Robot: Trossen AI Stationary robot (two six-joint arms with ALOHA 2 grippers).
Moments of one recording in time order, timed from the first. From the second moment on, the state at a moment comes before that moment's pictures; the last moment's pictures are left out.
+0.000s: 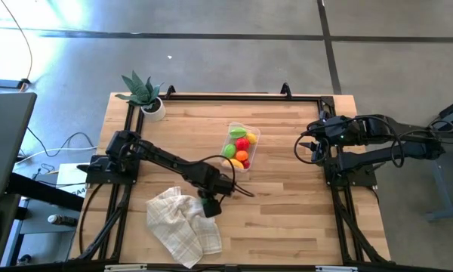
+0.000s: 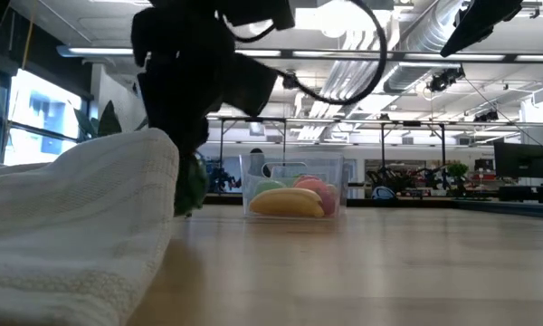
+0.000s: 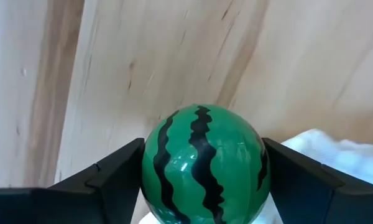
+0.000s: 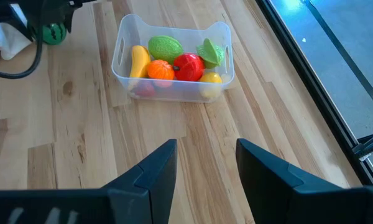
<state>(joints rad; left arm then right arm) -0.14 1.98 1.41 -0.89 0.13 -0.58 0.00 0.75 1.01 -1.06 0.25 0.13</state>
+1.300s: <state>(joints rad) 0.01 1.98 2.19 -1.10 -0.20 -0.13 0.00 0.75 1.01 -1.06 0.25 0.13</state>
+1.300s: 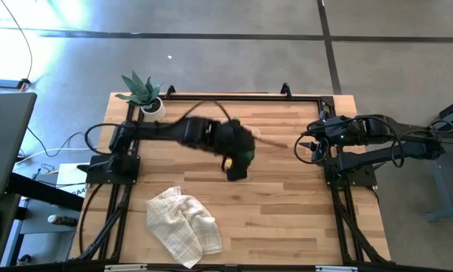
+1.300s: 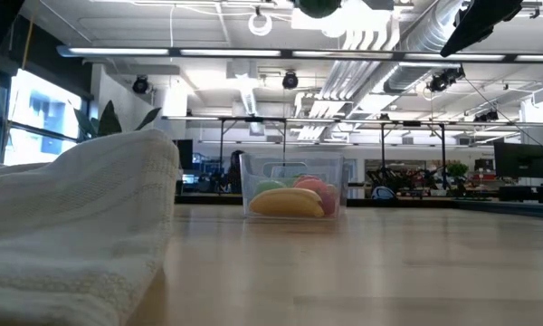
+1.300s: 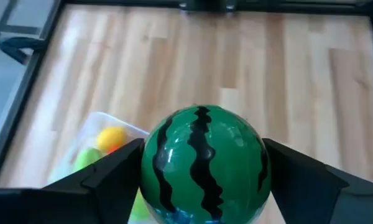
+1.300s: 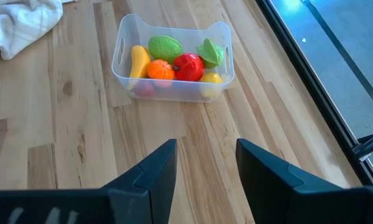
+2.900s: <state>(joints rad) 0.31 1.98 1.73 -1.10 0.05 0.16 0.00 0.75 1.01 -1.06 0.25 0.13</state>
